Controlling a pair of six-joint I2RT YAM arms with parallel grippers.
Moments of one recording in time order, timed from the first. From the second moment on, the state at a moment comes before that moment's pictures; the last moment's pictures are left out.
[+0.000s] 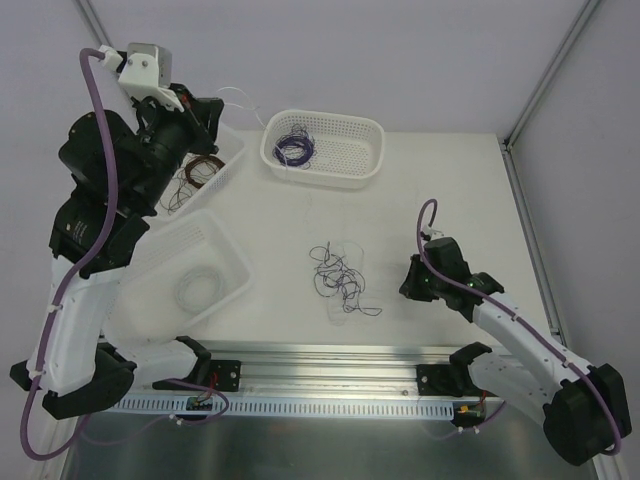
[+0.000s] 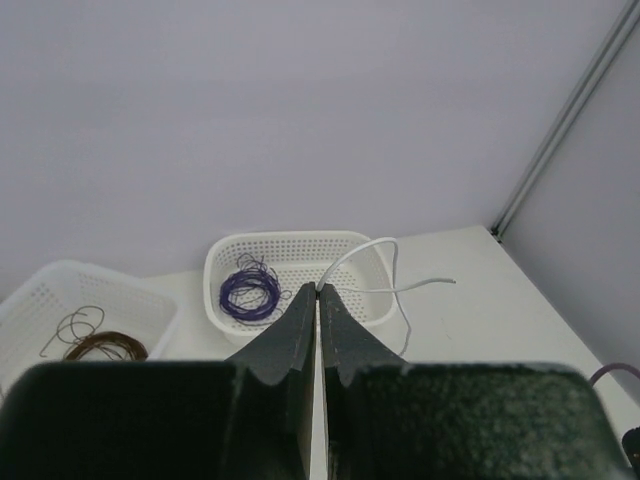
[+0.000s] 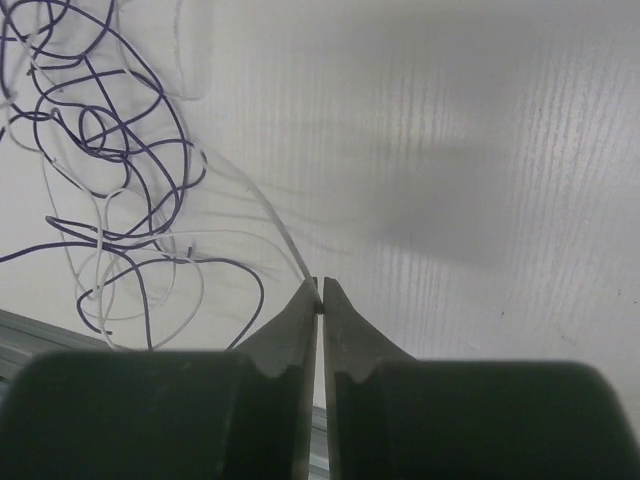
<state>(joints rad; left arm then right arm) -0.56 1.17 1.90 -0.63 -0.22 -0.12 0.48 0.92 0.54 -0.51 -0.05 0.54</state>
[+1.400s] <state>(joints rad) -0.55 0.79 1.31 -0.64 -0.93 0.09 0.40 0.93 0.55 -0.59 0.00 0.52</state>
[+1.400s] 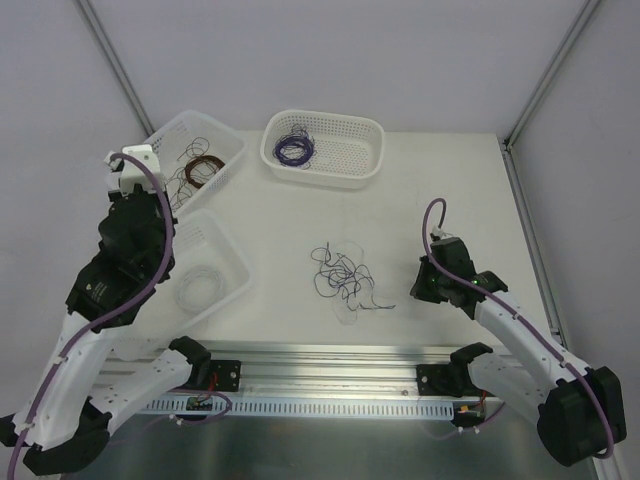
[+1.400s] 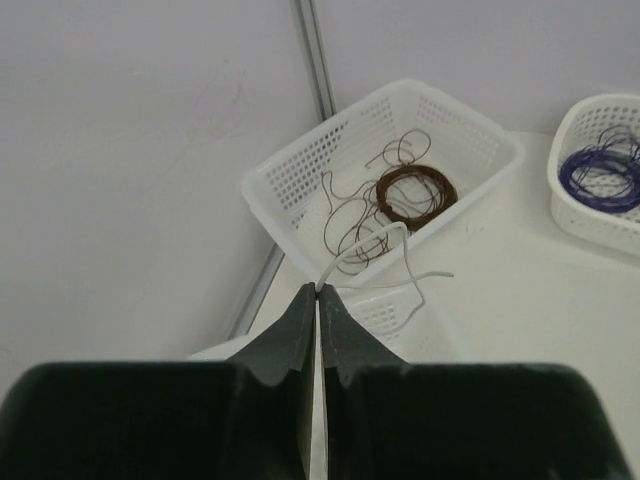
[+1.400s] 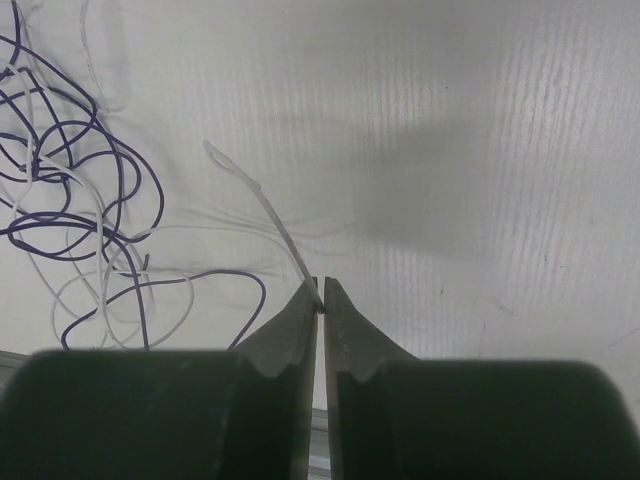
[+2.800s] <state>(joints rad) -0.79 1.02 0.97 -0.47 0.05 -0.36 0.40 0.80 1.00 -0.65 -0.30 0.47</state>
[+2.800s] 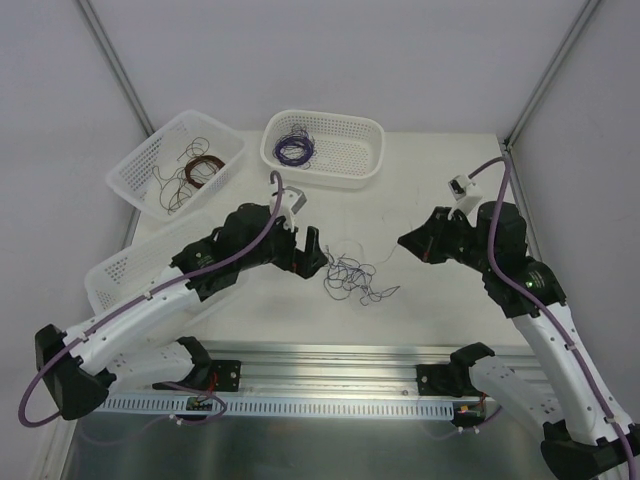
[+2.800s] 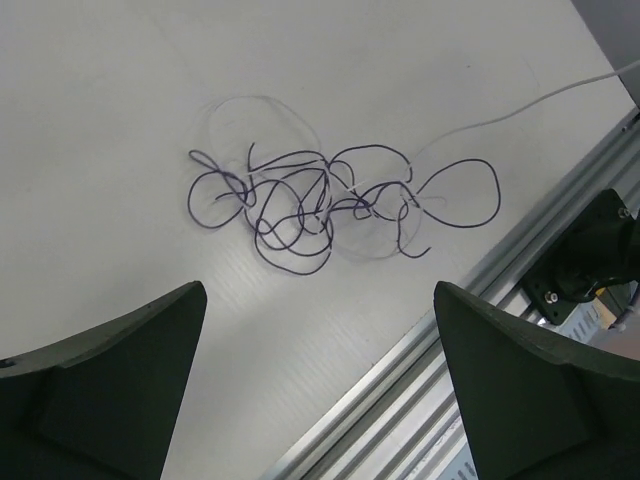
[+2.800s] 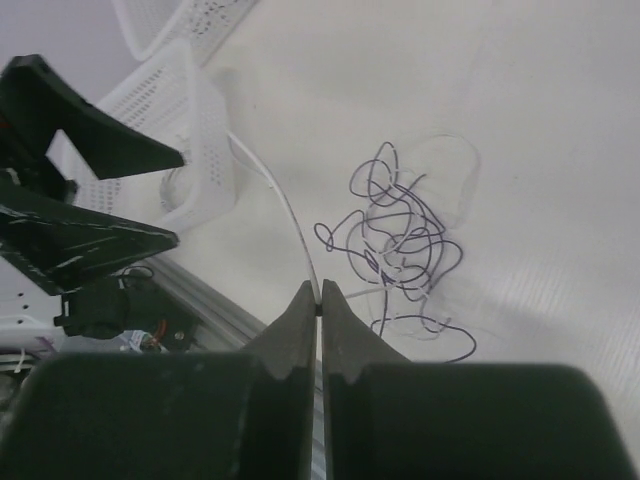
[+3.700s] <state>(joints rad) -1.05 1.45 0.92 0.22 0.17 -0.25 0.40 0.77 1.03 -0.55 -0.48 0.59</state>
